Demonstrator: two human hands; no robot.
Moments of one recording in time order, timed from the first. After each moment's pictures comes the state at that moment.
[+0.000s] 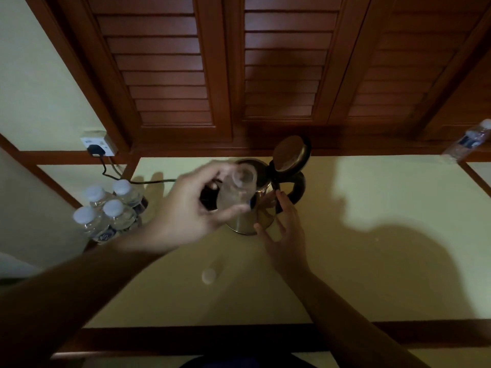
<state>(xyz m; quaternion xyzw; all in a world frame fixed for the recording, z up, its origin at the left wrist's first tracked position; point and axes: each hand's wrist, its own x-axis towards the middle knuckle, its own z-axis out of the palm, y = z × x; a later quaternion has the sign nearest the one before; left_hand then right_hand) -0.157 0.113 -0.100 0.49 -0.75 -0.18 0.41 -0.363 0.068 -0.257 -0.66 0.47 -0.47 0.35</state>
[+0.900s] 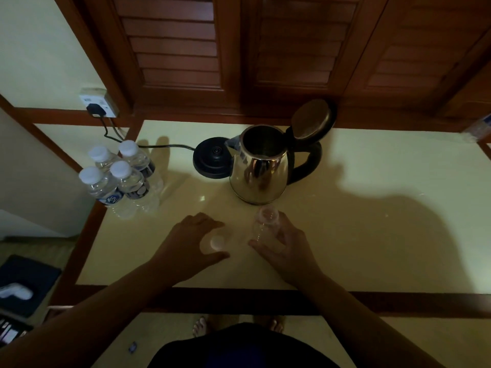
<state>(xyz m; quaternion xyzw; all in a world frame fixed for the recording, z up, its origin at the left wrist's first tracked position) -0.125 0.189 -0.248 0.67 -0.70 -0.21 0.15 -0.379 0.132 -0.255 -0.73 0.44 -0.30 0.42</state>
